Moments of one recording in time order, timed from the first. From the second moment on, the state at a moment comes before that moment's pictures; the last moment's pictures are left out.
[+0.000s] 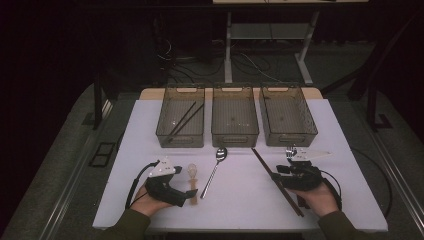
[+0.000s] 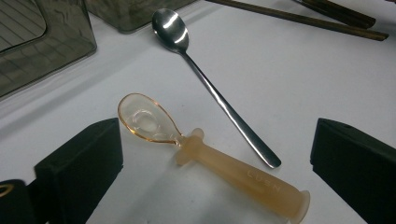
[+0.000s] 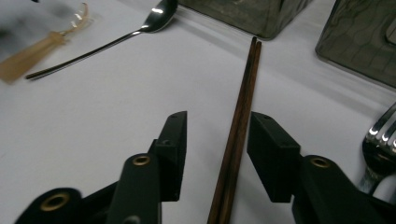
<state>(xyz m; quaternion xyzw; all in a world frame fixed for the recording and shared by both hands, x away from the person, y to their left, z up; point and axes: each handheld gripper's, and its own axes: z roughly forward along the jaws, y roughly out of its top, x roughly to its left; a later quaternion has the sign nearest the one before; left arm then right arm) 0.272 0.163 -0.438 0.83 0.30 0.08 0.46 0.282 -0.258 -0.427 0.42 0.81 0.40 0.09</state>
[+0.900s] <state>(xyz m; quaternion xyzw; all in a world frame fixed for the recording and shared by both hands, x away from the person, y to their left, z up) 0.273 0.161 -0.439 0.83 0.31 0.07 0.45 0.351 -0.218 -0.443 0.42 0.83 0.35 0.12</state>
